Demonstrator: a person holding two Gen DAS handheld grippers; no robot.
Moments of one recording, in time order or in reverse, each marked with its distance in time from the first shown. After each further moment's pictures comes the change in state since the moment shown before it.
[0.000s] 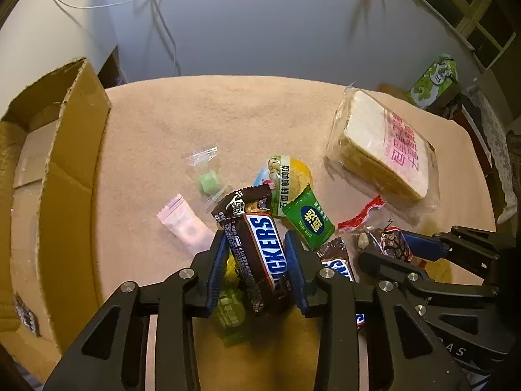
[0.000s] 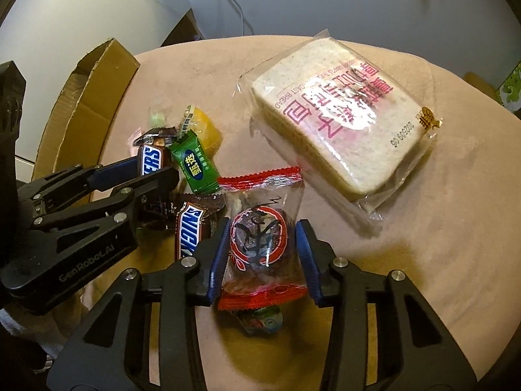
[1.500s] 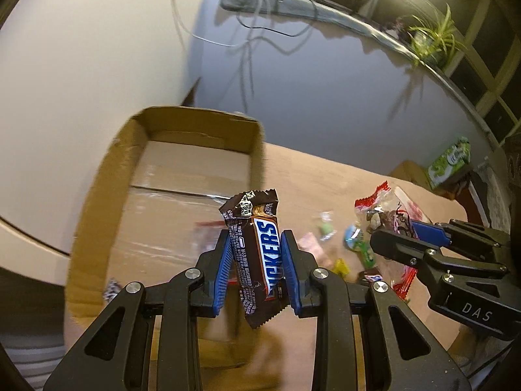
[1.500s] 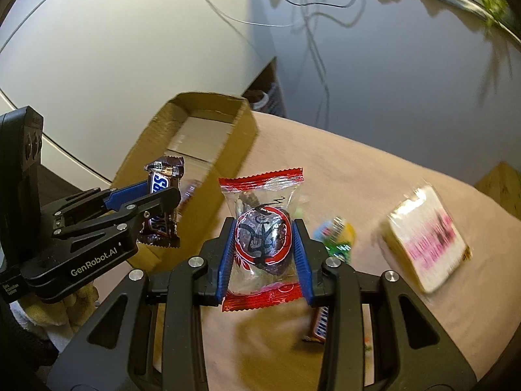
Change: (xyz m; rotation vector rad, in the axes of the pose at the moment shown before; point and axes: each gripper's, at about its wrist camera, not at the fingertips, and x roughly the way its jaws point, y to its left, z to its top) left arm -0.104 0.109 -0.012 -0.215 -0.205 0.057; right arm -0.068 0.116 0.046 -0.228 -0.177 0.127
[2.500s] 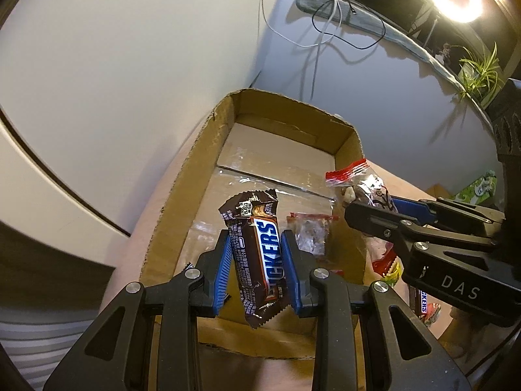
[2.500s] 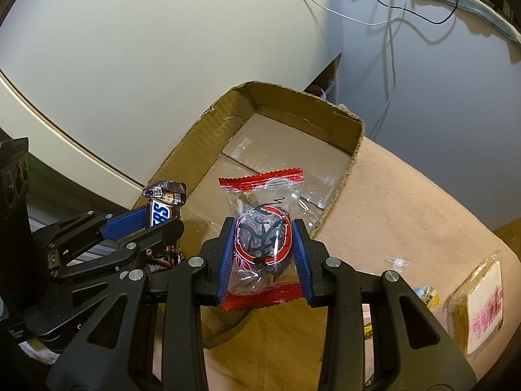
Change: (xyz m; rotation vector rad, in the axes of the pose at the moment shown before) left arm -0.008 0.082 -0.013 -0.148 0.007 0.090; right arm 0.081 0.095 0.051 -0.164 0.079 0.076
